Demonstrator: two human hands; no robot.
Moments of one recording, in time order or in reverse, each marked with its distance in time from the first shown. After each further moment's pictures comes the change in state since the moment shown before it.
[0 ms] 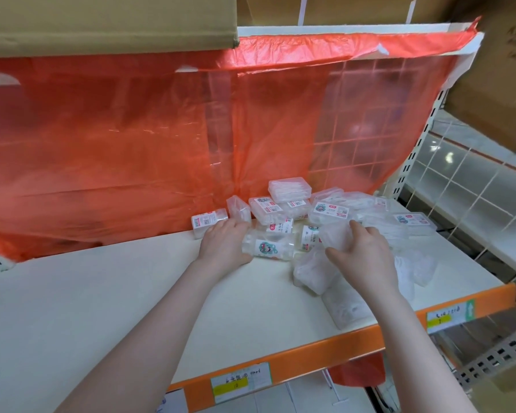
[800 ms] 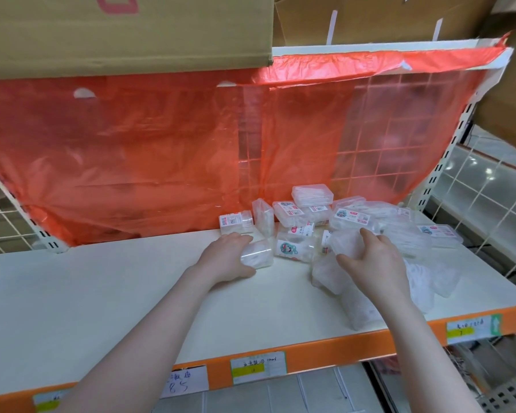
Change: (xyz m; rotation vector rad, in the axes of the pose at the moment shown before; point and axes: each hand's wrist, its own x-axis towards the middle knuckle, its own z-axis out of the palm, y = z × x) left_hand -0.041 -0.026 -0.013 -0.102 -0.161 -0.062; right_hand -0.016 -0.008 -0.002 0.037 -0.029 -0.062
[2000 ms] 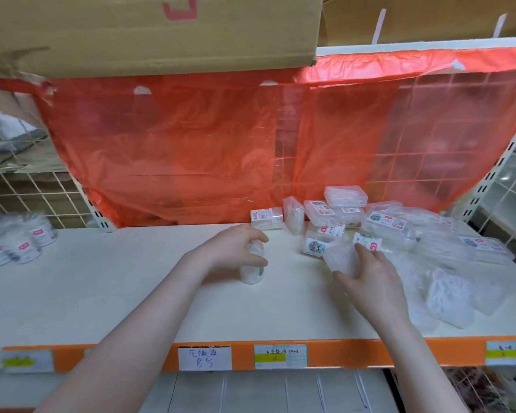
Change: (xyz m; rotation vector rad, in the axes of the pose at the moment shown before) left_hand -0.046 -0.014 -0.038 -0.156 0.001 -0.008; right_hand -0.027 -0.019 0.026 0.026 -0.105 -0.151
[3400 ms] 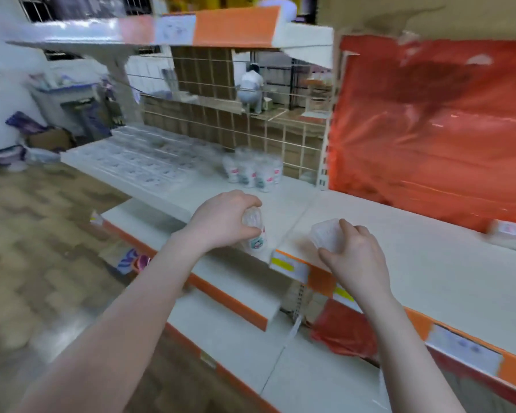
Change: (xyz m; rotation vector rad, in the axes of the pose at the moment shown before) left_hand -0.333 -0.234 -0.089 0.202 0.376 -0.534; right_hand -0.159 -0.309 0.163 0.078 -0.244 -0.591
